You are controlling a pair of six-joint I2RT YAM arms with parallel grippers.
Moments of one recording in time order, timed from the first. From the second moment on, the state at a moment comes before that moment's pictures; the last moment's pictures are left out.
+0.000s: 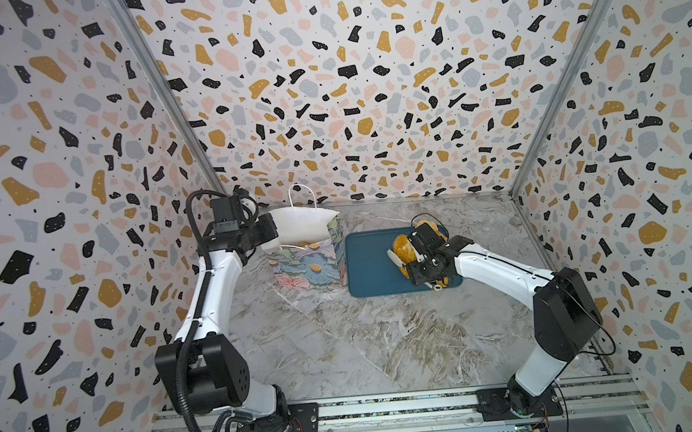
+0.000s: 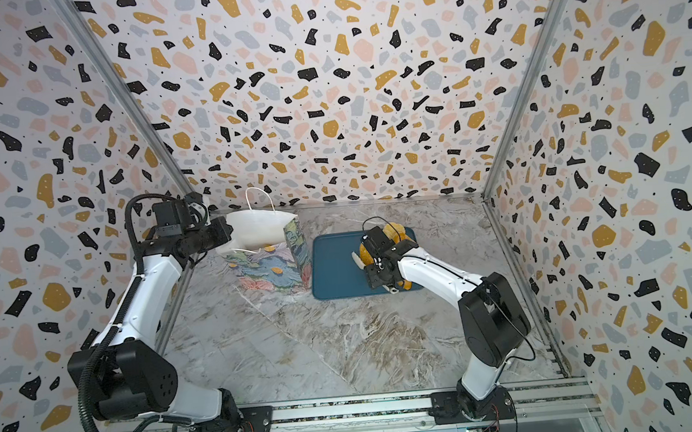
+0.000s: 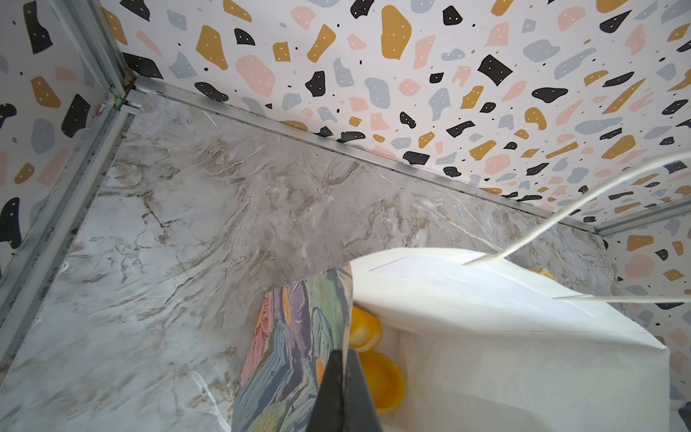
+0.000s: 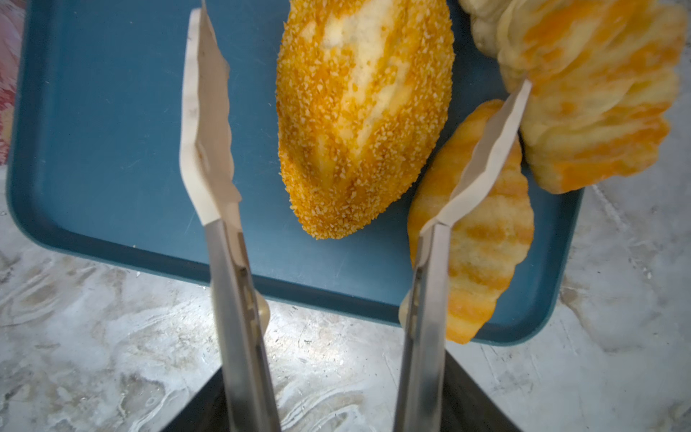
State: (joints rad) left arm 0.12 1.49 1.38 -0.56 0.30 -0.23; right arm 0.61 1.69 1.28 -0.74 0.13 0.30
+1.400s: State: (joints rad) left arm 0.12 1.49 1.38 -0.56 0.31 -0.24; right arm 0.59 1.84 1.41 -0.80 0.11 0.27
